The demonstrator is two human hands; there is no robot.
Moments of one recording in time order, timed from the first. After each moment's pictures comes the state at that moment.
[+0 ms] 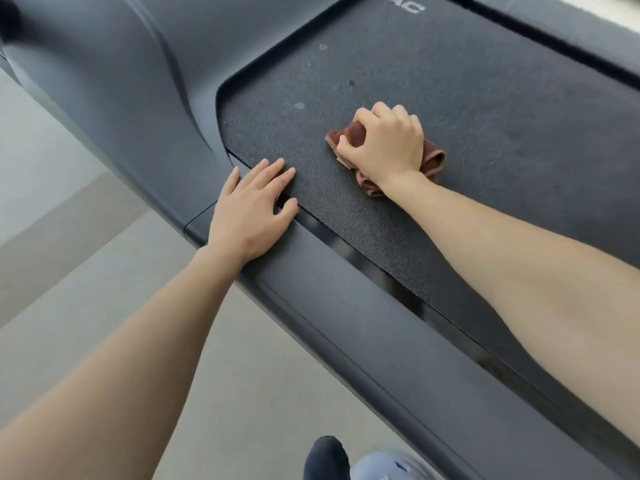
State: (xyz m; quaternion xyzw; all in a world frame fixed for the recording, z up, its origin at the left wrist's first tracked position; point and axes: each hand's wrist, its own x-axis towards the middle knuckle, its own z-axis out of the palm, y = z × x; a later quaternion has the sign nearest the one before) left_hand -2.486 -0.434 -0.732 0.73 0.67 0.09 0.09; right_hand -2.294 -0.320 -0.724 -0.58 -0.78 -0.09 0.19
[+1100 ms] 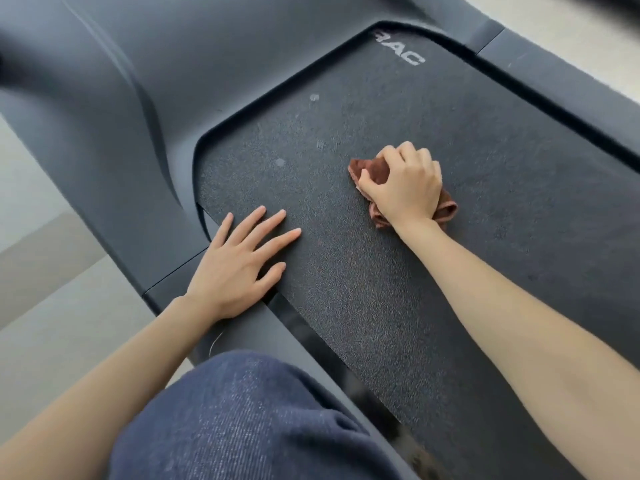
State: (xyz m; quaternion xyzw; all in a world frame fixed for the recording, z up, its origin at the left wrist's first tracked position) left_hand -2.474 -0.404 -0.728 0.79 0.61 0.02 0.08; right_hand -2.239 -0.244 -0.731 -0.61 -0.76 -0.08 0.23
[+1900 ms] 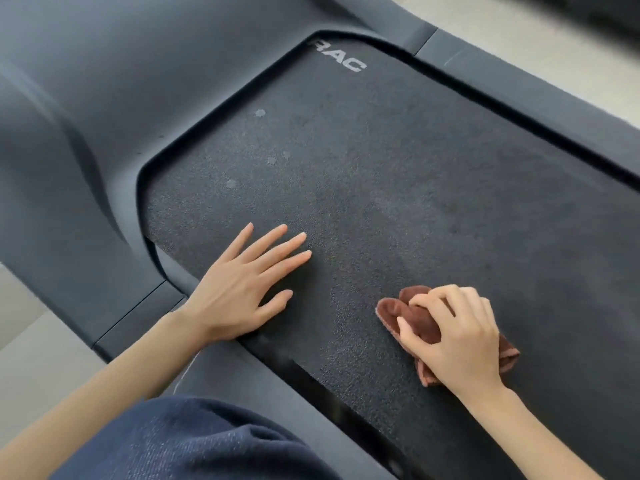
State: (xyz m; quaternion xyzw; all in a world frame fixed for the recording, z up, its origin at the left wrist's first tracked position) left_hand -2.435 -0.375 -0.716 0.89 0.45 0.06 0.07; right_hand -2.120 -0.426 -0.720 -0.59 -0.78 -0.02 0.22
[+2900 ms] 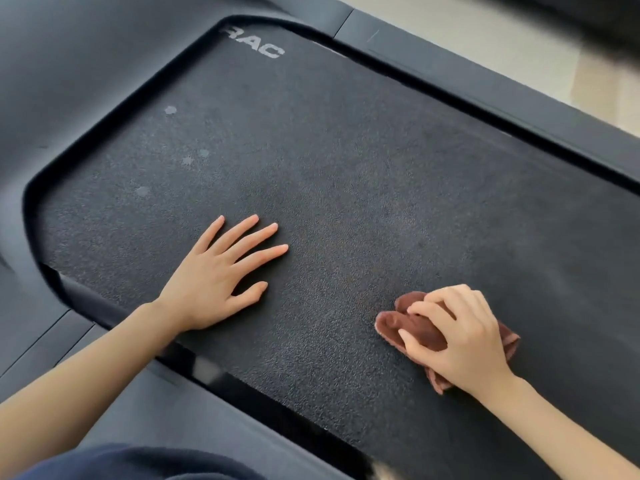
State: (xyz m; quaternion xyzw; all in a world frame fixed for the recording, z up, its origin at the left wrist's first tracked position) left_hand -2.387 -0.340 -0.742 0.91 0.40 0.06 0.06; right_hand -2.039 -0.450 -0.721 -0.57 -0.79 -0.04 0.22
